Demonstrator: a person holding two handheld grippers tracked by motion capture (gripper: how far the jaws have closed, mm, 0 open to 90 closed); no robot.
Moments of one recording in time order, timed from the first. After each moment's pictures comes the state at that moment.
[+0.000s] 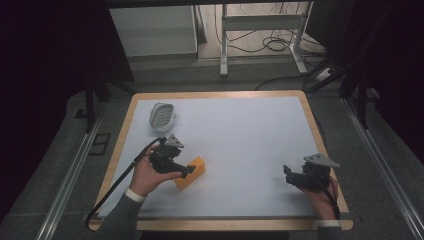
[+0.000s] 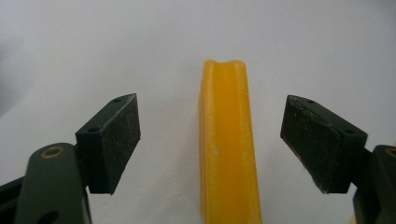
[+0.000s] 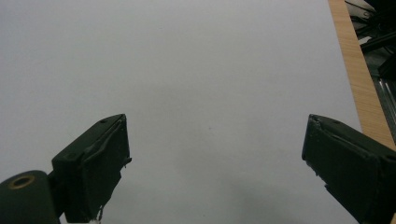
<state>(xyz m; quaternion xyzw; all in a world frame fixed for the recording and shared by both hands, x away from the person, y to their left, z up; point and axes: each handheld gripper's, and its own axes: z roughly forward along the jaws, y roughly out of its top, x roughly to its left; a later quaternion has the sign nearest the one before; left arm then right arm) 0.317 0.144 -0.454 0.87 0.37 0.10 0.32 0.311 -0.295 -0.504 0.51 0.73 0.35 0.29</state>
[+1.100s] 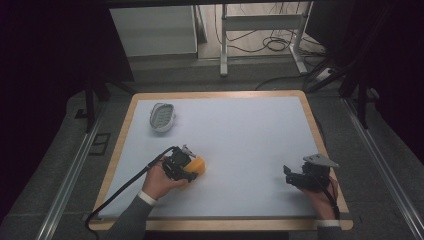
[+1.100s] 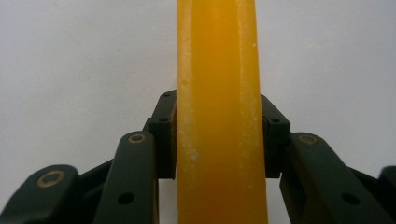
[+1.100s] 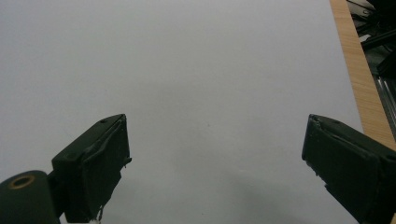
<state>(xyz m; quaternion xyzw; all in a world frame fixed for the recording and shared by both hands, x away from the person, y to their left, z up) 0.323 0.120 -0.493 0.89 0.38 0.07 0.24 0.312 -0.295 -0.506 0.51 0.73 0.34 0.29</state>
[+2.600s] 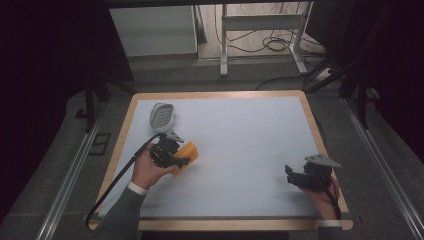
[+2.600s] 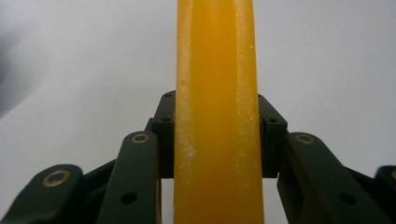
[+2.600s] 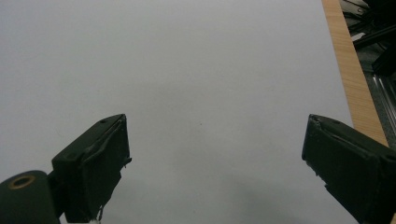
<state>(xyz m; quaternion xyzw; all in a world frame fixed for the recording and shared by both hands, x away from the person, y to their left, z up) 0.336 0.151 -0.453 0.87 0.39 0.09 0.29 0.311 -0.299 -0.505 0.51 0.73 0.34 0.30</state>
